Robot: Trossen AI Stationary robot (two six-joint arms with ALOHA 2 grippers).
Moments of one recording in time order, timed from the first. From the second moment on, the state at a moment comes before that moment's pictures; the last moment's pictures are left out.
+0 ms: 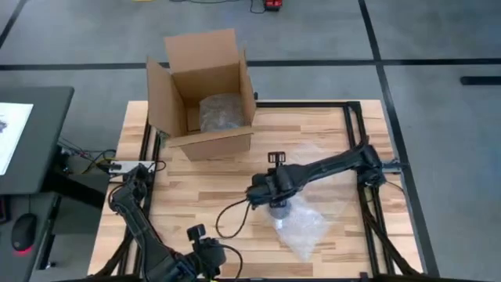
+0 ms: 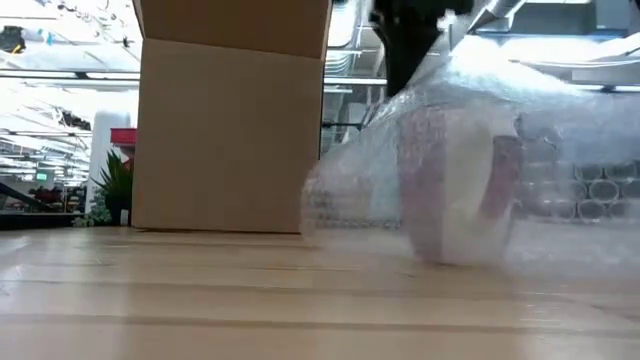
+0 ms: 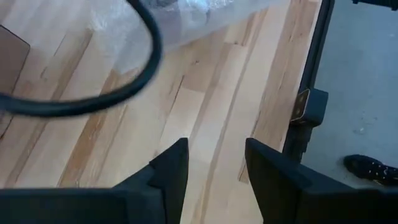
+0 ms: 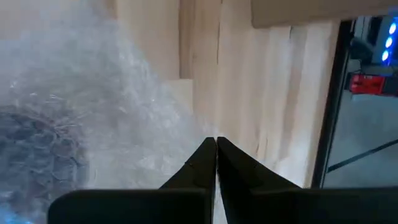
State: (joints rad) left arm -0.88 2.15 2.31 -1.57 -0.62 -1.18; right arm 0.27 1.96 1.80 -1.37 0.50 0.23
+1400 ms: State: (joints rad) left arm -0.72 2.15 2.31 -1.50 -0.61 -1.25; right arm 0.09 1.44 1.17 -0.98 0.26 0.21
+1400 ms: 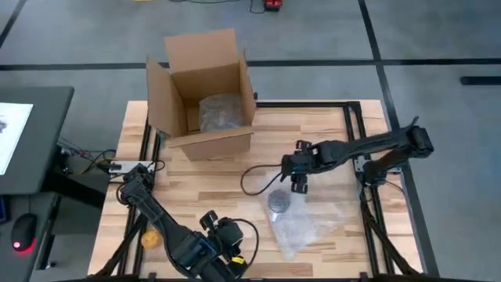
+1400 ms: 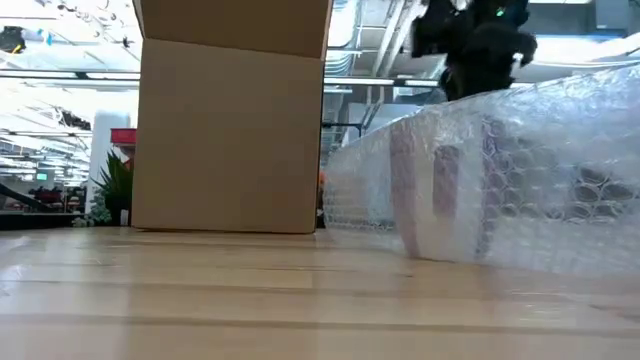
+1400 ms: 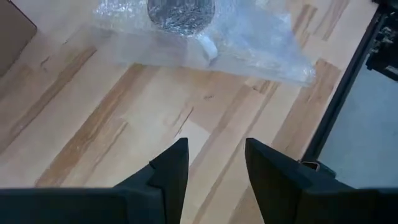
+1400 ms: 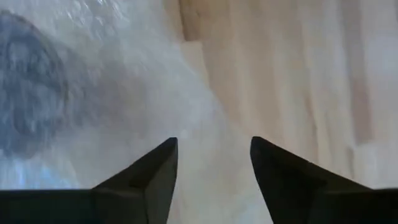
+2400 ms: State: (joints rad) left arm -0.66 2.11 2.35 -1.54 -0.55 -1.22; right arm 0.25 1.47 1.21 -0.75 -0.10 0.34
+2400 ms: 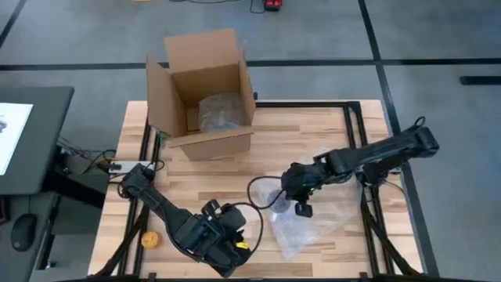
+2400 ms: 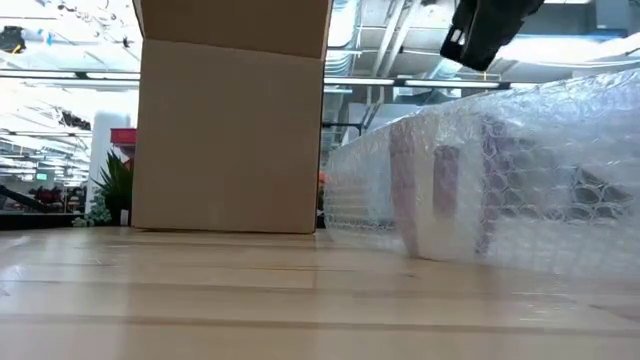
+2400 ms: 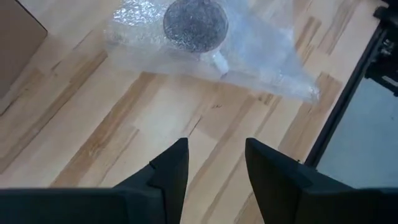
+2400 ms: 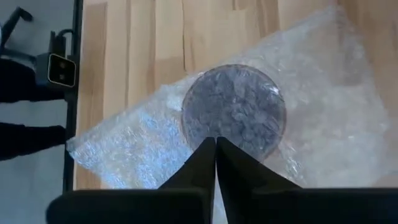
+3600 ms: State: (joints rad) left arm -0.66 2.11 2.35 -1.53 -0.55 -1.19; right arm 0.26 1.69 1.22 -0.76 -0.13 0.35
